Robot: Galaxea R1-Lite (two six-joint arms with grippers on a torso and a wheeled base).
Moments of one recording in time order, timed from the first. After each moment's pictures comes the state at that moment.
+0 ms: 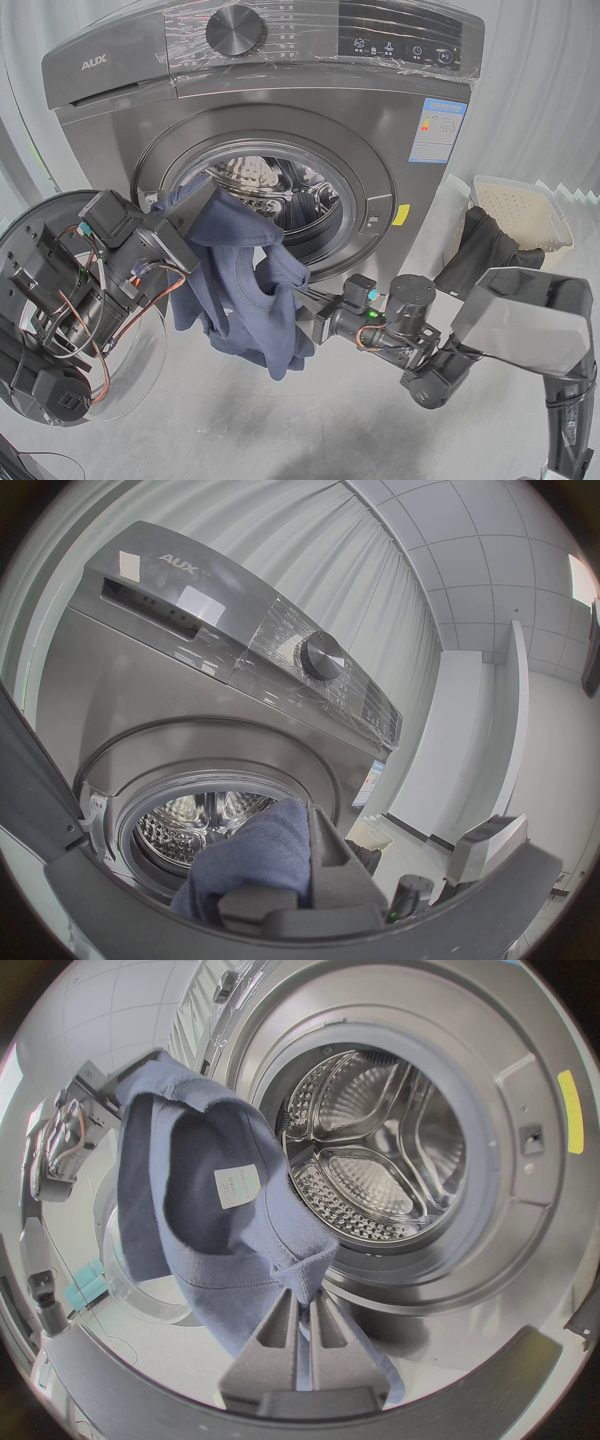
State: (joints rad) left arm -0.50 1.65 -0.52 -1.54 -0.12 -0.25; right arm 0.66 2.36 -0.97 -1.46 0.21 0.10
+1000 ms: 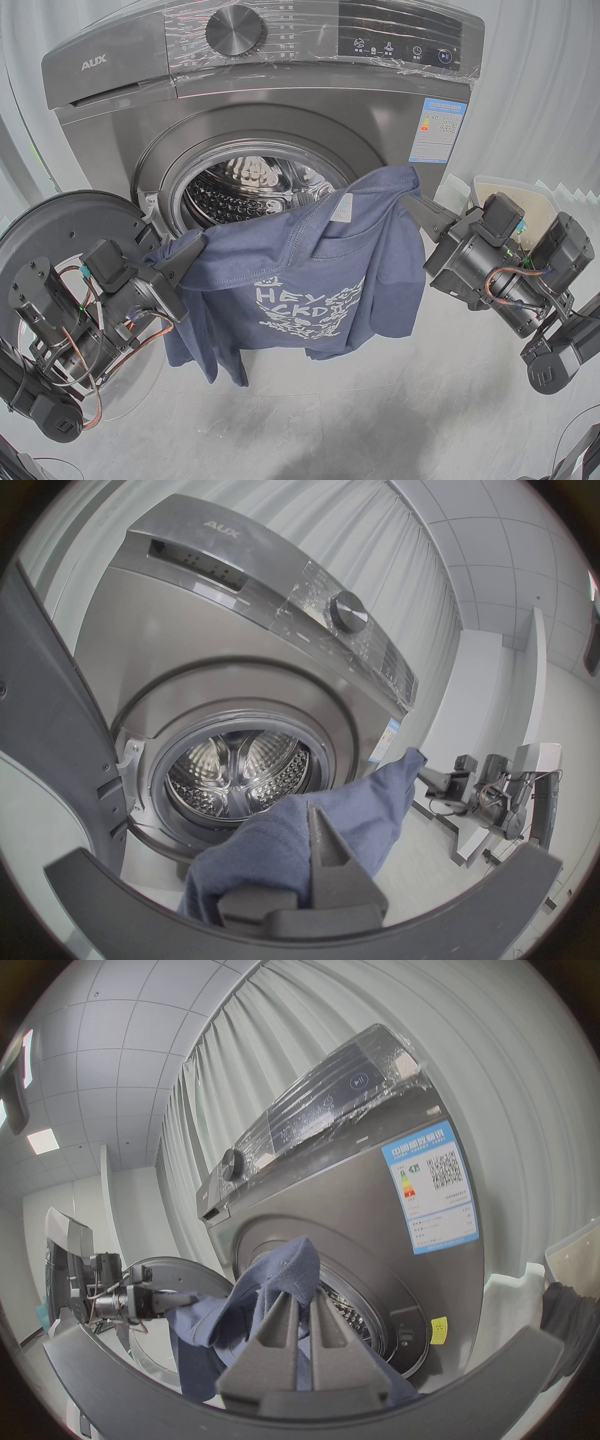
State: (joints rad) left arm -0.45 1.64 -0.34 -1.54 -0.12 -0.27; right arm 0.57 1.76 -0.61 -1.53 0.15 0.15
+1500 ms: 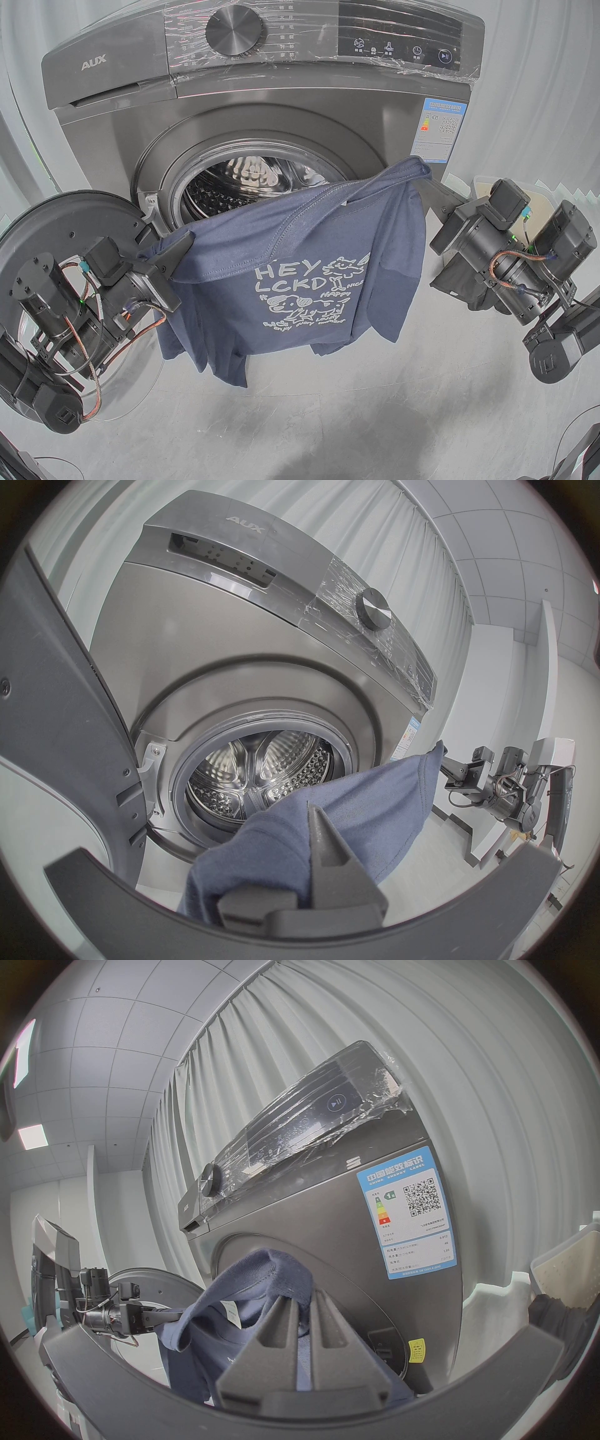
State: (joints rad) left arm -0.38 1.68 -0.35 -1.54 -0.12 -0.26; right arm 0.54 1.75 -0.66 -1.51 0.10 0.15
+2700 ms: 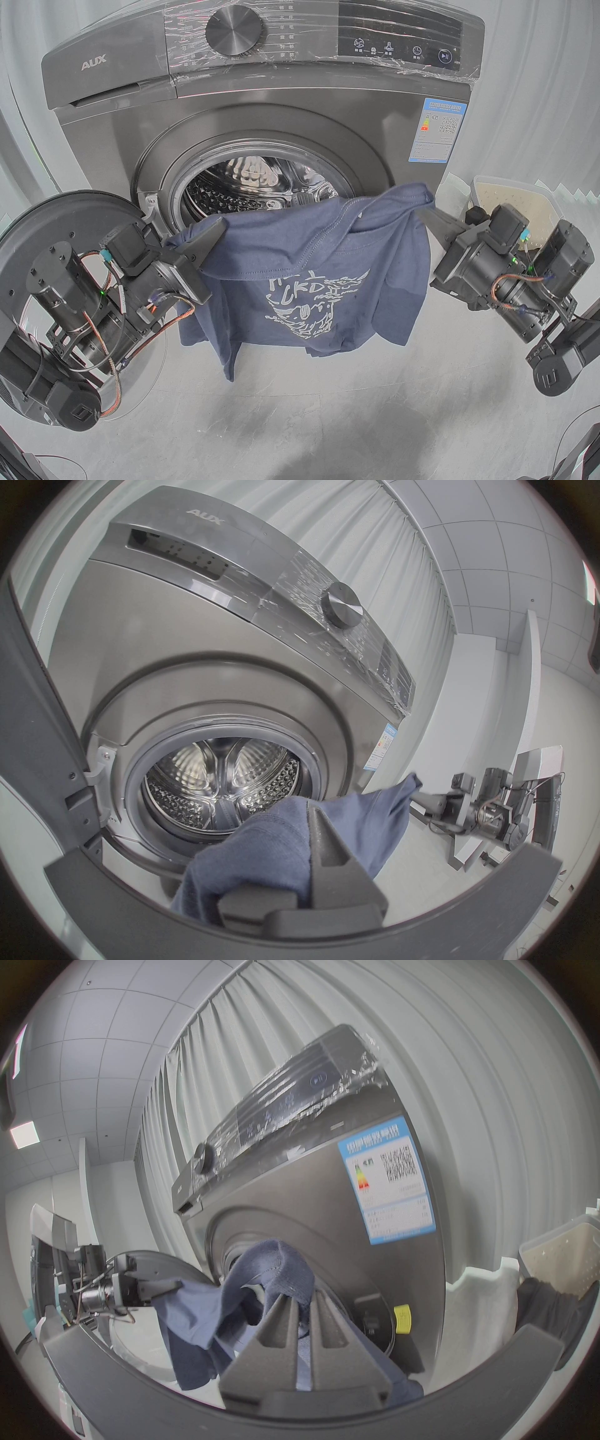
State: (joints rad) left arm -0.49 1.72 -0.45 -1.54 -0.11 -0.26; right arm 0.52 1.75 -0.55 -1.51 0.10 0.15
